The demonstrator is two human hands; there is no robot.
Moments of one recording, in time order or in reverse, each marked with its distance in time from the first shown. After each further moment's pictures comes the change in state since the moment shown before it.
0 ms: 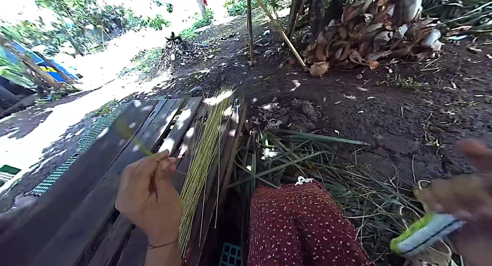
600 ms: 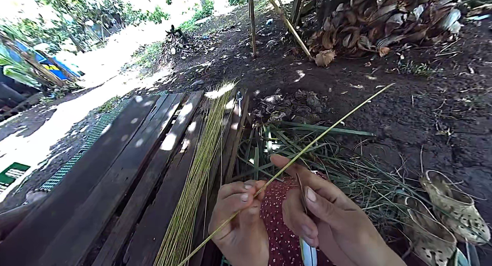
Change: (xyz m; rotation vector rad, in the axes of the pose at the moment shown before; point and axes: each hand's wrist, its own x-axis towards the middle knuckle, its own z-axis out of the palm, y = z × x) left_hand -0.067 0.126 0.057 -1.115 0.122 -0.384; right_hand 0.006 0.044 0.166 0.525 -0.430 0.268
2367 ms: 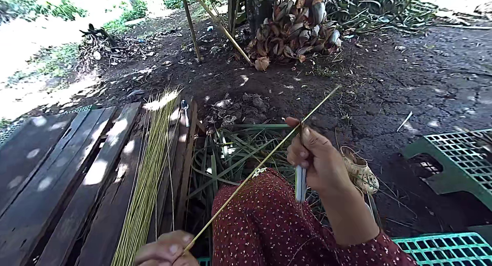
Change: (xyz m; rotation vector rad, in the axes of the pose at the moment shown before) left_hand -0.011 0.005 -0.041 0.136 -0.196 -0.007; right_hand -0.013 -0.059 -0.092 -0.352 0.712 -0.178
